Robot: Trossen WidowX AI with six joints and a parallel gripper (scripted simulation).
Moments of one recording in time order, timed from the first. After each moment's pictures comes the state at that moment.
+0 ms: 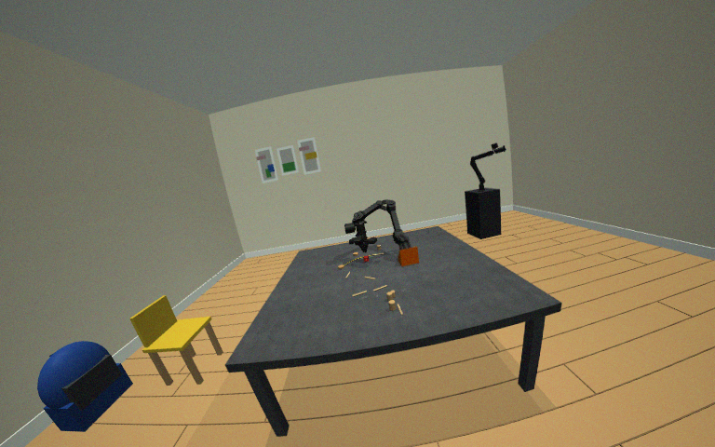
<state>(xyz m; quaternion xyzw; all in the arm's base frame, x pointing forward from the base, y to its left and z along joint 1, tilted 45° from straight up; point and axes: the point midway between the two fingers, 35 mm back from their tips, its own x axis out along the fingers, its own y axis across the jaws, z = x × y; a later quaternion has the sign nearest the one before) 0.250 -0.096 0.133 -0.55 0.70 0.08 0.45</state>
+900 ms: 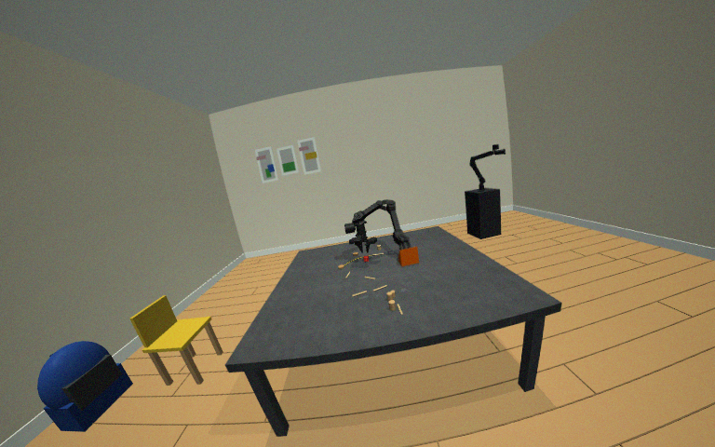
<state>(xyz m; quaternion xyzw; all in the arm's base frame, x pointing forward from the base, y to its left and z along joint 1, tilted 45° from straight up) 0.250 -0.096 0.133 -0.55 0.70 0.08 0.45</state>
